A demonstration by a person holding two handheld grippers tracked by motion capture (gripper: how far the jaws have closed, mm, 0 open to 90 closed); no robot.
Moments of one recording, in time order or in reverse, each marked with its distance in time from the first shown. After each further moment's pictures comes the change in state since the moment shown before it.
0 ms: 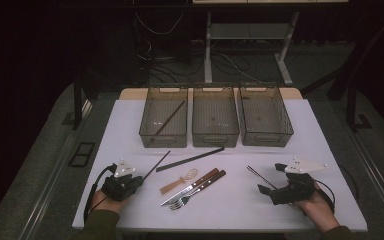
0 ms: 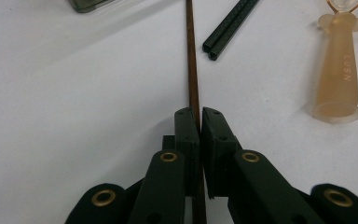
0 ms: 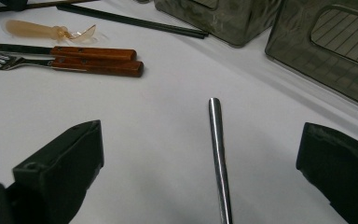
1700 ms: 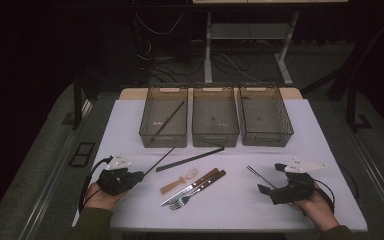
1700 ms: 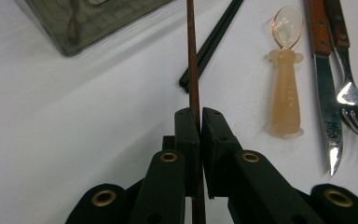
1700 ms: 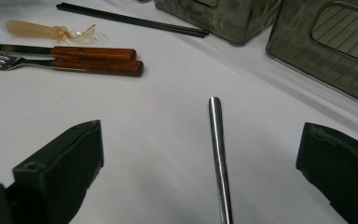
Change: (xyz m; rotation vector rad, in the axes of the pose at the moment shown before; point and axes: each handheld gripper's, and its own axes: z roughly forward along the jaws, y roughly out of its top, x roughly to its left) left arm 0.011 0.020 -0.018 -0.053 -0.135 0.044; right arm -0.001 -0.001 0.001 0.005 0.008 0.002
